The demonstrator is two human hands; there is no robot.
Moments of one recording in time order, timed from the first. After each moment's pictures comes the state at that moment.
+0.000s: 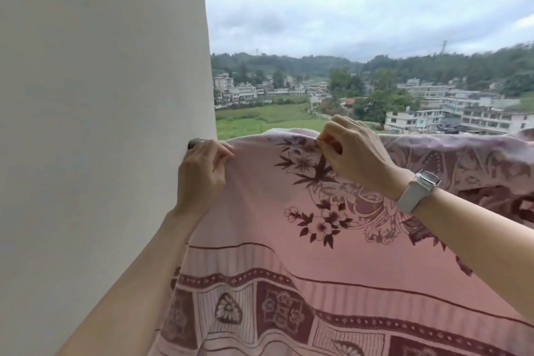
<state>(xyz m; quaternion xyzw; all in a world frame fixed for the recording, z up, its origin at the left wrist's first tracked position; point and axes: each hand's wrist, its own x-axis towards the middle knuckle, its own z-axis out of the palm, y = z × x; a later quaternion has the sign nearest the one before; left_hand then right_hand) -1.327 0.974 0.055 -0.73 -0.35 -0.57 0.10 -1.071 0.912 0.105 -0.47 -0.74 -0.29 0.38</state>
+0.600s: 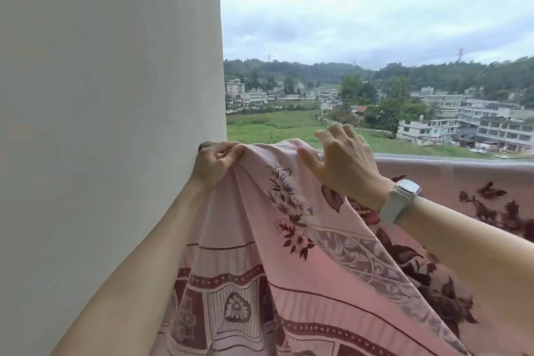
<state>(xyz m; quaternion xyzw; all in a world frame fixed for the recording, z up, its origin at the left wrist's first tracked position) -1.328 0.997 0.075 -0.68 -0.41 -0.57 -0.22 -1.106 0.908 0.103 -0.60 -0.70 -0.26 0.30</state>
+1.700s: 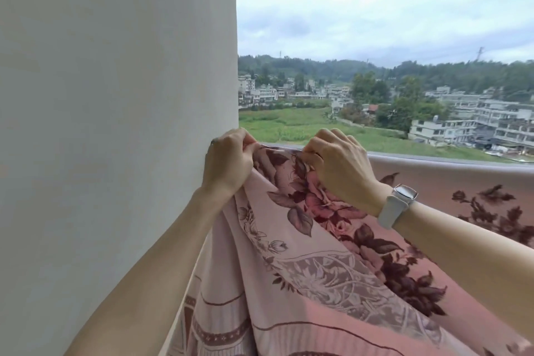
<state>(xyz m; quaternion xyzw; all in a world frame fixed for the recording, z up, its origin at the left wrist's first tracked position) -1.322 0.984 0.085 -0.70 -0.46 -0.54 0.07 -1.131 0.952 0.085 -0.48 -0.75 -0.30 0.35</state>
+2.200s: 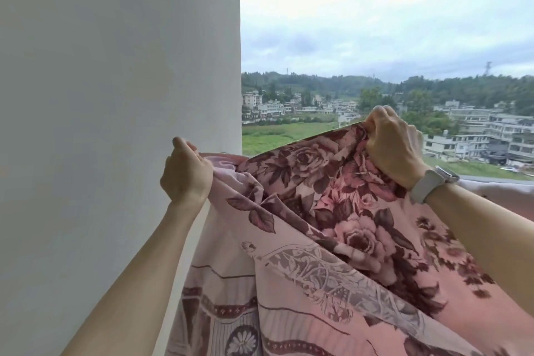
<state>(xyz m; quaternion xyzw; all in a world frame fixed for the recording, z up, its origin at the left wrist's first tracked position) -1.352 0.965 0.092 -0.50 -0.66 -0.56 0.08 -1.049 0.945 0.140 -0.60 -0.63 -0.29 0.41</state>
